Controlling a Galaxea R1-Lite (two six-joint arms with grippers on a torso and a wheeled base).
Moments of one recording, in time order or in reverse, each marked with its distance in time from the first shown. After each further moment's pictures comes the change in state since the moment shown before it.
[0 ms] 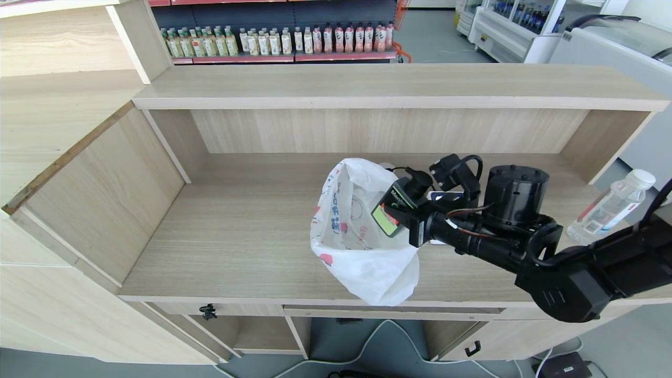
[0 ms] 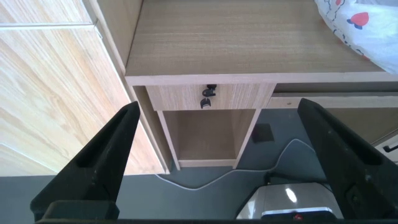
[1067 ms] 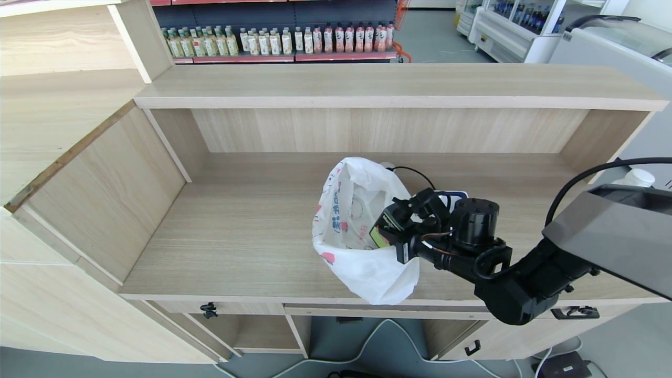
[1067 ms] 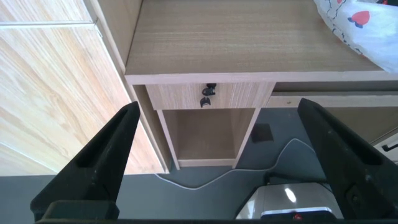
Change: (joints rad) left arm 0.000 0.000 0.000 0.000 0.000 0.000; right arm -0.055 0.271 -0.048 -0.169 0.006 -0.048
